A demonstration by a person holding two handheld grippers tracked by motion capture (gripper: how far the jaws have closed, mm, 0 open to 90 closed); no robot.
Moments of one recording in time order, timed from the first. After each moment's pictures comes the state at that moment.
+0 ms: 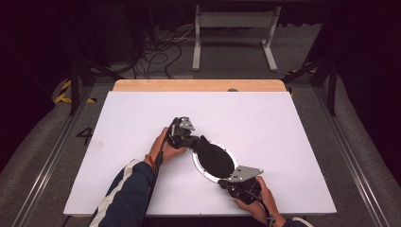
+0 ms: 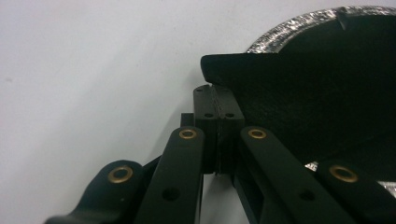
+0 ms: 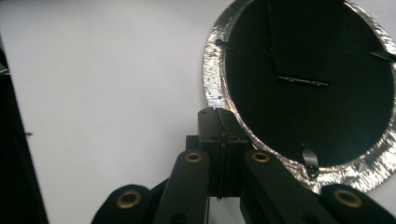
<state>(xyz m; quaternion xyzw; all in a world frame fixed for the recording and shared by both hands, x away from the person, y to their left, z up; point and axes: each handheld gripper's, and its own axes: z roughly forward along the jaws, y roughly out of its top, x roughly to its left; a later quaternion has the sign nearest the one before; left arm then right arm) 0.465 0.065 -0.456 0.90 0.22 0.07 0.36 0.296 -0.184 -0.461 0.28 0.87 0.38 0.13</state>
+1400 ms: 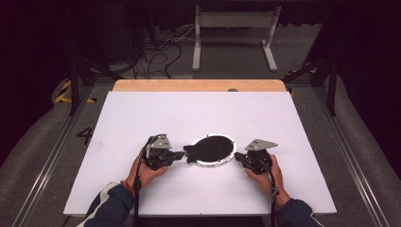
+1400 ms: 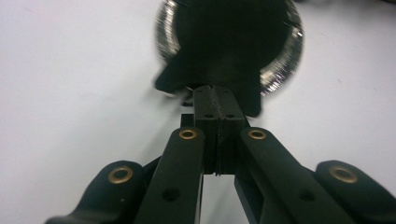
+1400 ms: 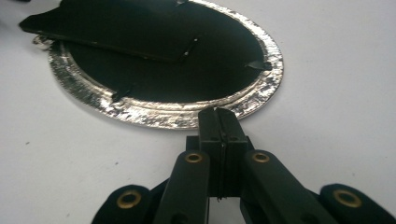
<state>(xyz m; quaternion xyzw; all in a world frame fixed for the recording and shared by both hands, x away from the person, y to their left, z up) 0.397 0.125 -0.450 0.87 0.26 0.08 0.42 0.367 -0.230 -0.459 0.38 0.82 0.38 0.17</state>
